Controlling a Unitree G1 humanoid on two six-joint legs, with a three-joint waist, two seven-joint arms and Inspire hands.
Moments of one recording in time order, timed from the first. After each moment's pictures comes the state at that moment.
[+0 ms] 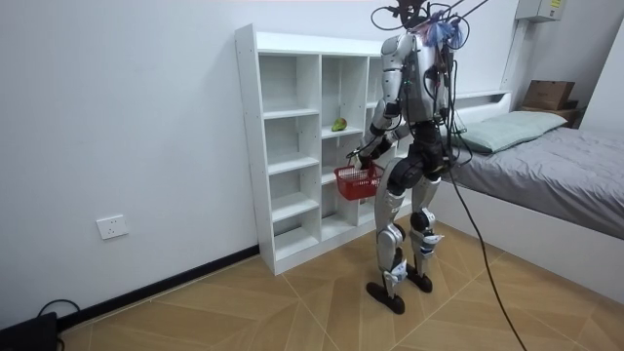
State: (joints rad) left arm -0.15 0.12 -0.42 0.77 -0.18 -0.20 -0.22; right arm -0.22 -0.18 0.35 0.74 0.17 -0.19 0.04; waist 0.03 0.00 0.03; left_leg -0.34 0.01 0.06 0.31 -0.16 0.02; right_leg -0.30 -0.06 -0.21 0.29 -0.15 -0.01
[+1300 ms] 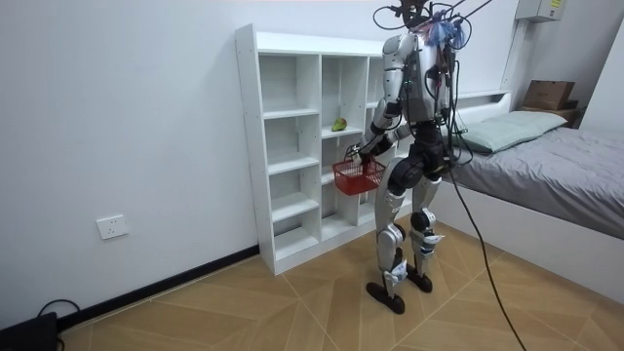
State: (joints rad) left arm -0.15 0.12 -0.43 0.72 -0.28 -0.20 -0.22; right arm -0.22 -0.18 0.37 0.78 0.38 -0.23 0.13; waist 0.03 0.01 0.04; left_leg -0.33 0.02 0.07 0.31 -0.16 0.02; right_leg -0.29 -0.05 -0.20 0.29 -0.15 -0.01
